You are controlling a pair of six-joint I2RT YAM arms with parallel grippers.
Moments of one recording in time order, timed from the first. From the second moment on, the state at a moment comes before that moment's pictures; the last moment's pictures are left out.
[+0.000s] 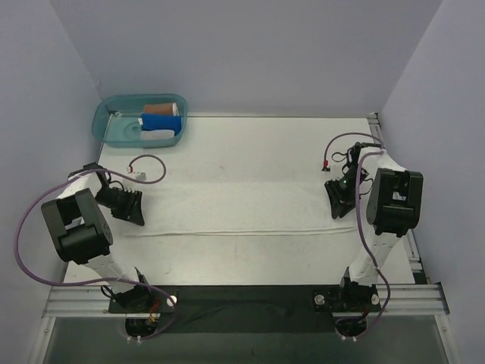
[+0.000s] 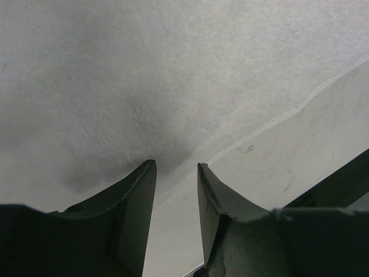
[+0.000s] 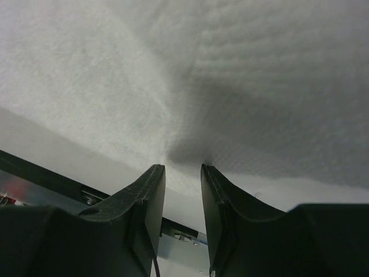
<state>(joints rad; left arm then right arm) 0.40 1.71 1.09 -1.01 0.49 0.75 -0.12 1.92 1.31 -1.15 -0.23 -0.49</state>
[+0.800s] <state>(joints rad) 0.52 1.93 1.45 -0.91 0.65 0.48 -0.13 2.01 1.41 -1.10 -0.10 -0.47</state>
